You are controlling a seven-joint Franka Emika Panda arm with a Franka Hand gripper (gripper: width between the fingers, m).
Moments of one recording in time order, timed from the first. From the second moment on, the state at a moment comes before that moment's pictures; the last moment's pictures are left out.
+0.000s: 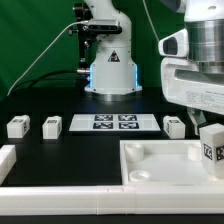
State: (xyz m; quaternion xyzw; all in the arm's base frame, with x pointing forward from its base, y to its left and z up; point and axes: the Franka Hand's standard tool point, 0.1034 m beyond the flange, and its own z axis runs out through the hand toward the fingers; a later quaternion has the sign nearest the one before) arm 0.627 0.121 0.080 -0.88 0.48 0.04 0.06
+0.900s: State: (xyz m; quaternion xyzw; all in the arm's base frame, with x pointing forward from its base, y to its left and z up) arm 0.628 0.112 0.078 -1.00 -0.06 0.00 0.06
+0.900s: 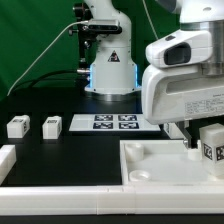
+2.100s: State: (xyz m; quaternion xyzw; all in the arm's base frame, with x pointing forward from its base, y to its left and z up) arm 0.628 0.112 0.077 -0.99 -0.09 0.00 0.06
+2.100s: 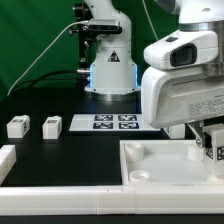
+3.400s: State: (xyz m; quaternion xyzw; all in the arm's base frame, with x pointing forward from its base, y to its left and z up) arm 0.626 0.115 0.076 -0.76 0.65 0.04 0.04
